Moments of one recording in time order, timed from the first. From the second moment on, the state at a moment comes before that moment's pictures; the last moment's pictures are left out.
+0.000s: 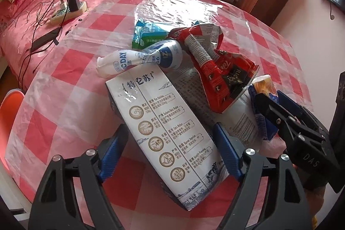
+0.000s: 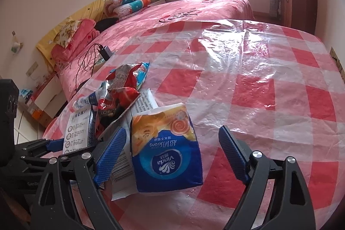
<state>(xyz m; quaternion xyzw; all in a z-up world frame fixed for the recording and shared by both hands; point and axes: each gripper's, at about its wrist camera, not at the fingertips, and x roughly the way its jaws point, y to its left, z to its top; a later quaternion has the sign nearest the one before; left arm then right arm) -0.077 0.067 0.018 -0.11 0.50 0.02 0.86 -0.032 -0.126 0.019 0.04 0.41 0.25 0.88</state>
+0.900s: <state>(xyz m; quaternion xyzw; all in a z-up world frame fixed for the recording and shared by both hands) -0.106 0.098 0.023 -0.13 0.48 -0.02 0.87 -0.033 -0.140 0.024 0.07 0.39 0.23 0.89</state>
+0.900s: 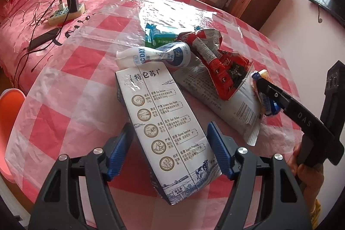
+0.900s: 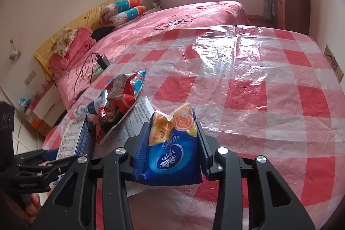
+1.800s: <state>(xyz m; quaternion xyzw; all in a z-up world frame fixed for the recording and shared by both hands) -0.138 0.170 0.034 -0.20 0.43 -0.07 0.88 -0.048 -0.145 0.068 0.21 0.35 0.28 0.87</state>
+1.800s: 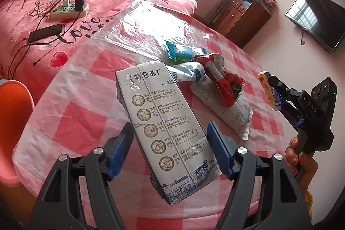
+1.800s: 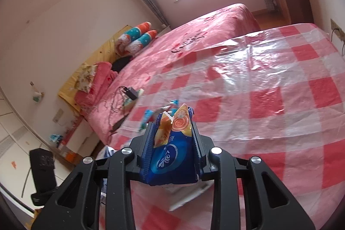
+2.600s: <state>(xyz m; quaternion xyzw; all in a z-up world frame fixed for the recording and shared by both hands) -0.190 0.315 0.027 -0.26 0.38 0.03 0.89 -0.081 0.054 0.069 0.17 0.44 0.45 0.76</state>
